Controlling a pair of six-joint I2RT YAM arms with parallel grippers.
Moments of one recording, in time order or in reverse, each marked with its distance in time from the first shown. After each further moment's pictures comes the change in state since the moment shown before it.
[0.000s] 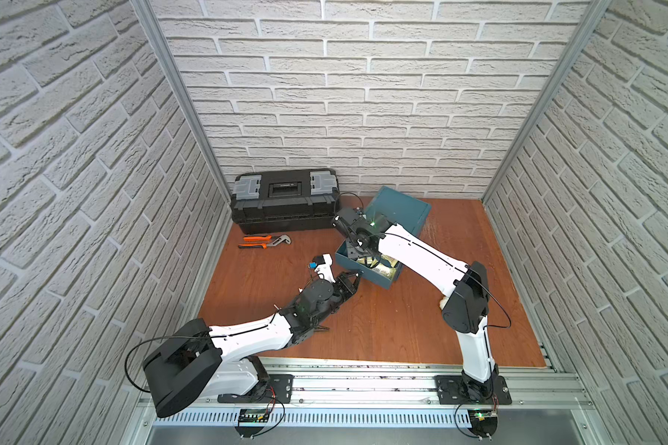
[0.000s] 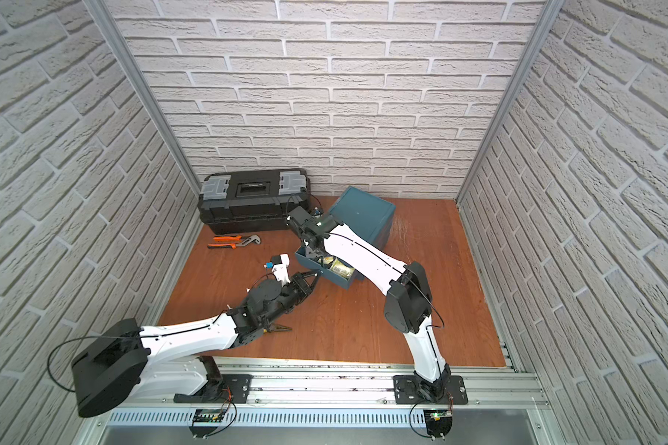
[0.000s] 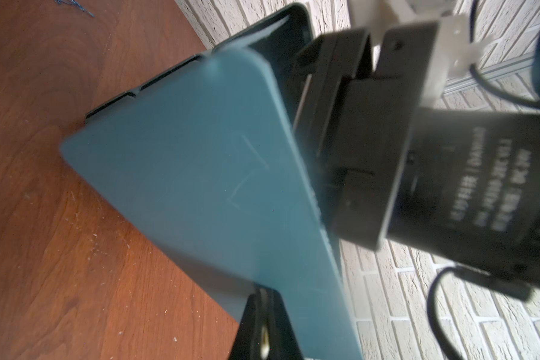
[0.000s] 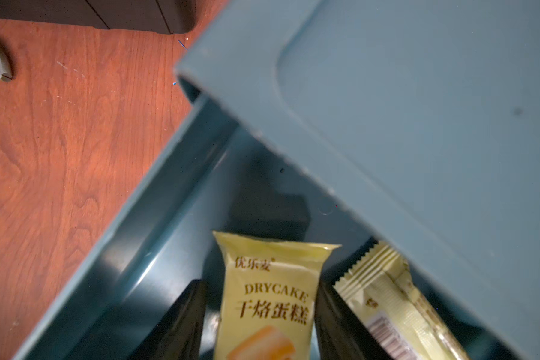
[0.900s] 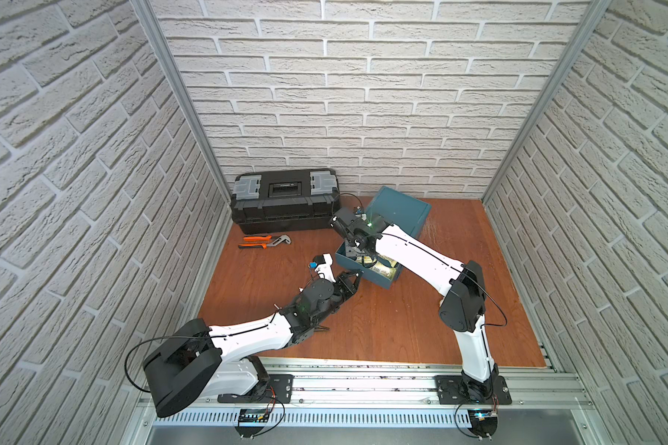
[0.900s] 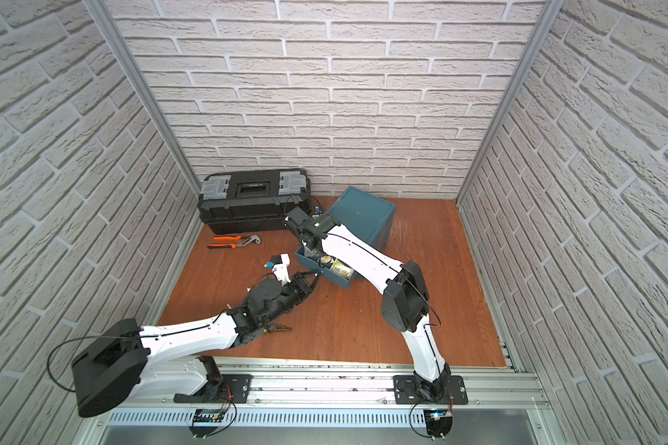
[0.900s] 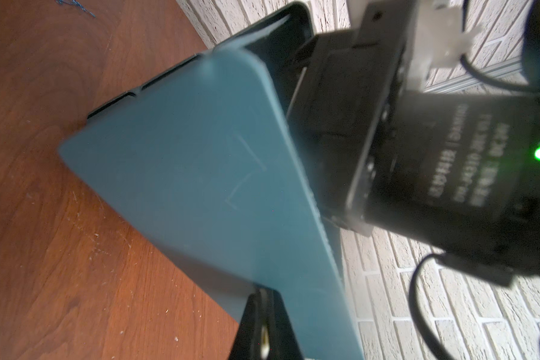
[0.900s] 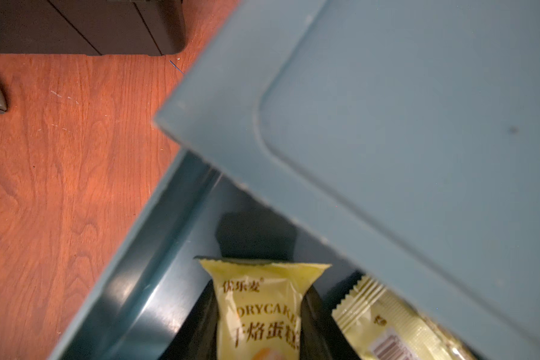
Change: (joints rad) left arm 0.000 0.001 0.009 -0.015 0.000 0.002; right arm 0.003 0.025 0.012 0.022 0.042 0.048
